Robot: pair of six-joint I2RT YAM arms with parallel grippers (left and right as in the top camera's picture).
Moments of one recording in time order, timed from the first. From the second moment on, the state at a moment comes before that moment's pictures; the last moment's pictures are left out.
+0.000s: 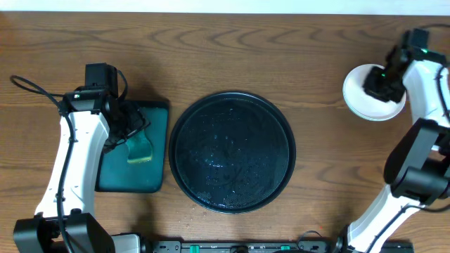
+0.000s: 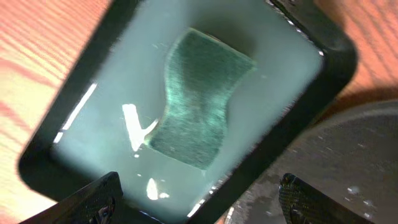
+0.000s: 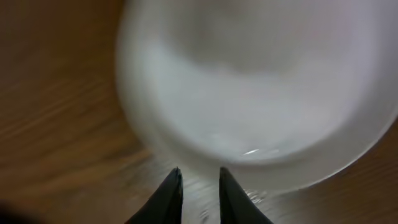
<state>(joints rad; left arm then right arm) 0.08 1.50 1.19 -1.08 -0.03 -0.53 -0.25 2.02 1.68 -0.98 -0.05 0.20</state>
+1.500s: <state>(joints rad) 0.06 0.63 1.19 -1.18 -0.08 -0.35 0.18 1.34 1.68 -1.17 0.14 0.05</state>
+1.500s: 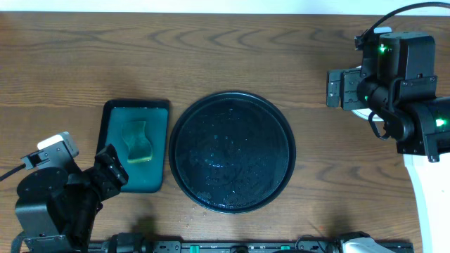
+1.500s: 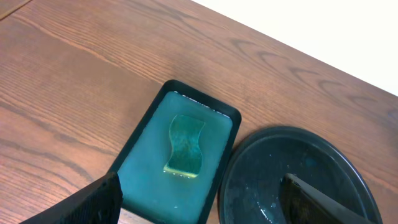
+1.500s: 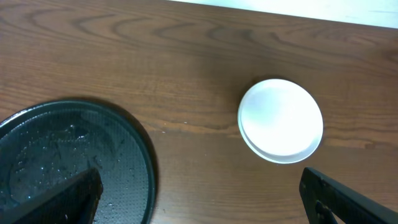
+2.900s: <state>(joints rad) 0.06 0.52 1.03 -0.92 0.20 0.15 0.18 1.34 1.68 -1.17 0.14 0.05</state>
